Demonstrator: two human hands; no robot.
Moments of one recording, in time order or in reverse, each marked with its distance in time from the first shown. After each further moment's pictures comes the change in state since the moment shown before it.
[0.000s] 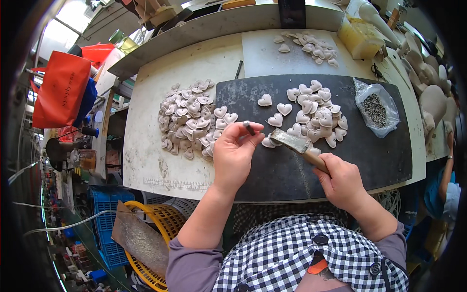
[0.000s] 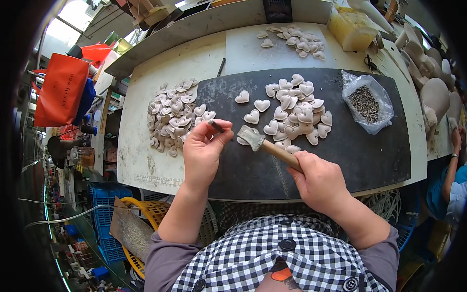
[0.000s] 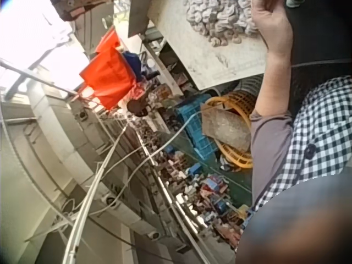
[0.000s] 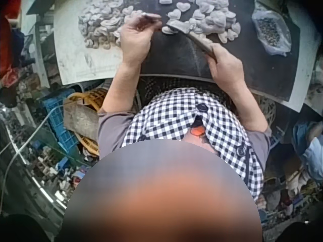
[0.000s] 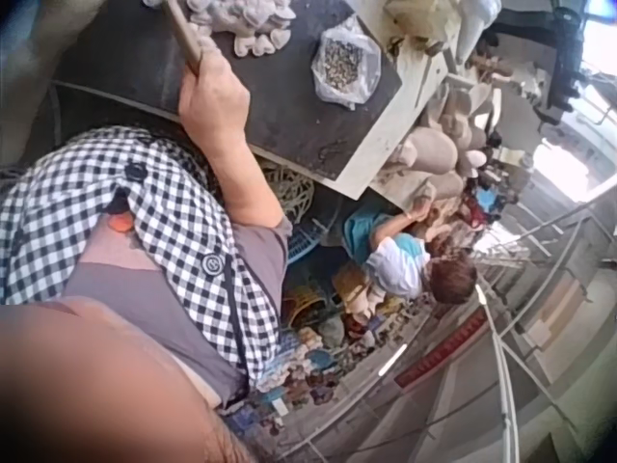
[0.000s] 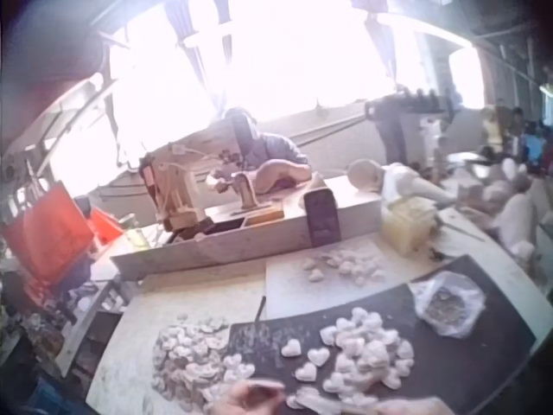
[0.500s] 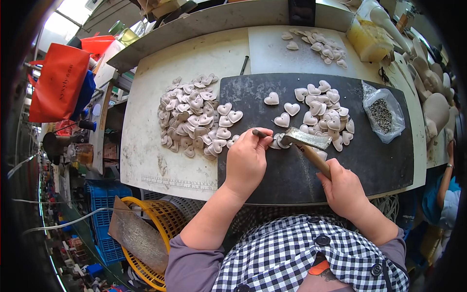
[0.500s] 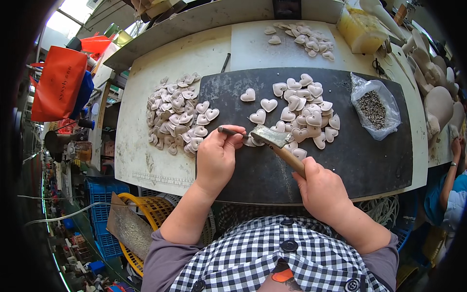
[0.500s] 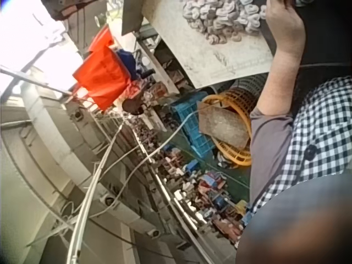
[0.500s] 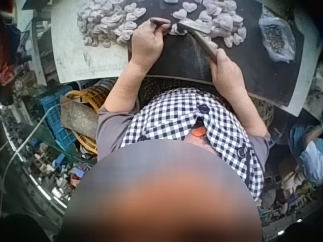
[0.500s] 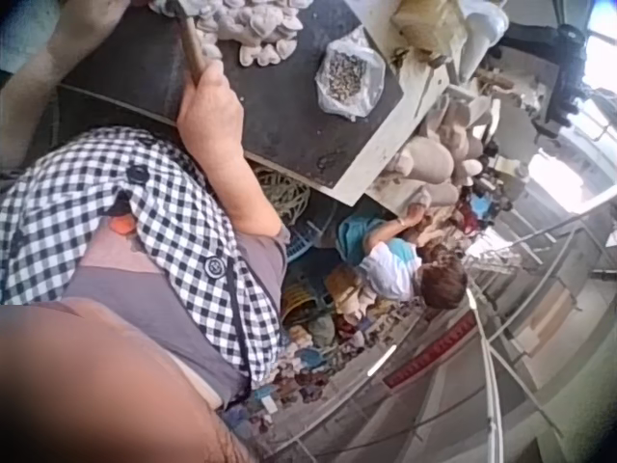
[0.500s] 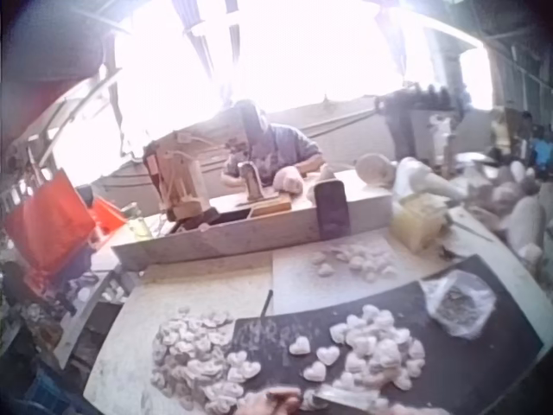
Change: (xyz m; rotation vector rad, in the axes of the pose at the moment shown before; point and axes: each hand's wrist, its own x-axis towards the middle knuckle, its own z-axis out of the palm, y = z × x) left_hand -0.007 -0.015 0.001 0.568 -0.037 0.044; right_hand -0.002 -0.011 0.003 -0.076 -0.272 0.270
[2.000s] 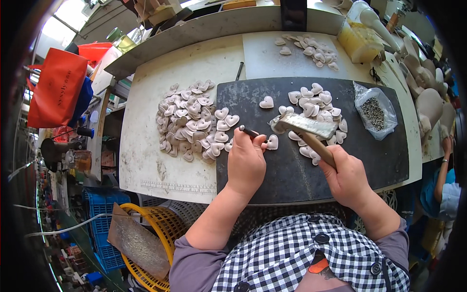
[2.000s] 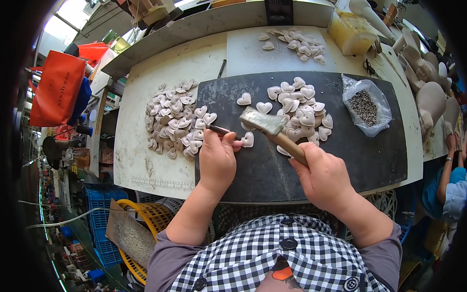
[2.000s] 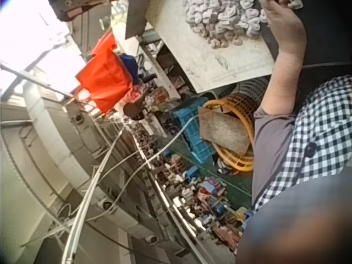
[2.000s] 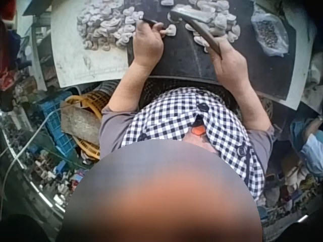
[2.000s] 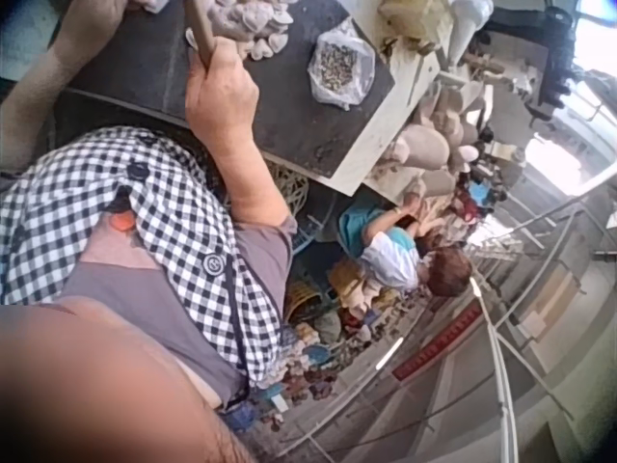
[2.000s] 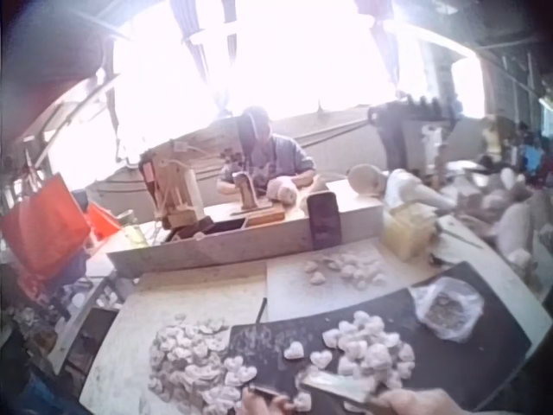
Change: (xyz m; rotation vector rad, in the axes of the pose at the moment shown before) left_hand -0.003 -0.001 0.011 0.028 0.130 0.060; right_hand 0.012 -0.004 -0.020 0.134 0.241 -0.181
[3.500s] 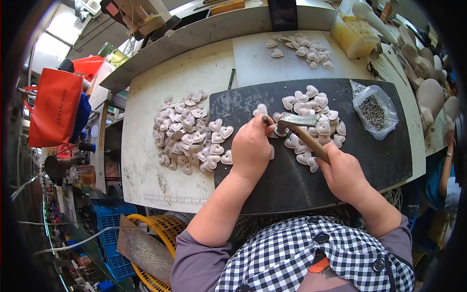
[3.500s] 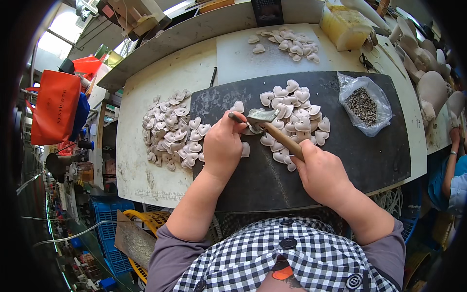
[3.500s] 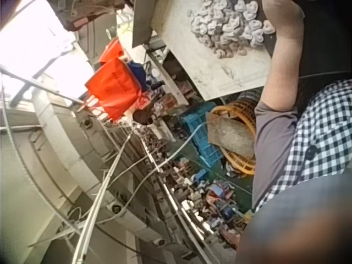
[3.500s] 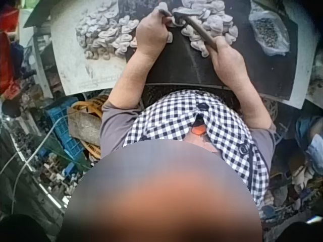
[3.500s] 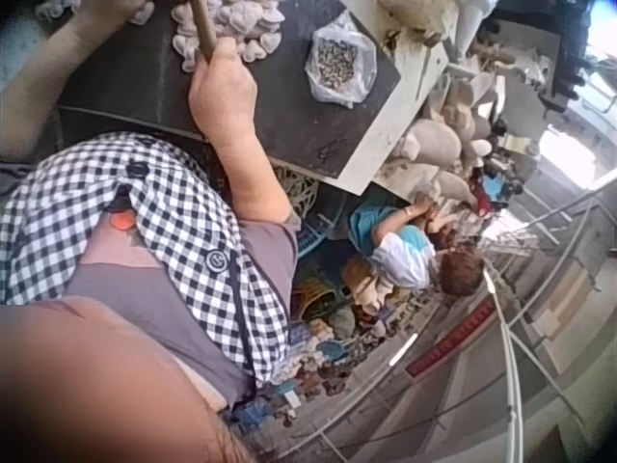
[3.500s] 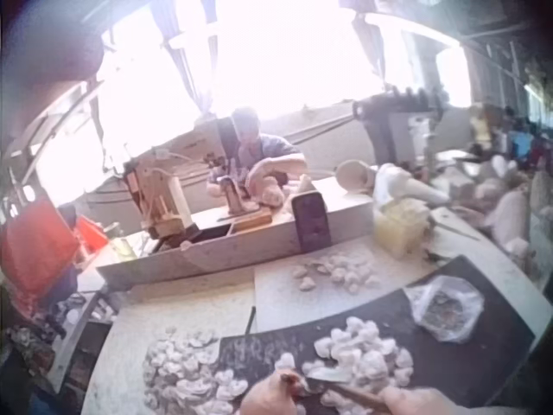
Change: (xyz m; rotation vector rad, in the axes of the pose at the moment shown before) left_hand 0.053 -0.003 0.024 0.129 -0.105 0.214; right_hand 0.015 0.017 0.004 -0.141 -0.183 0.246
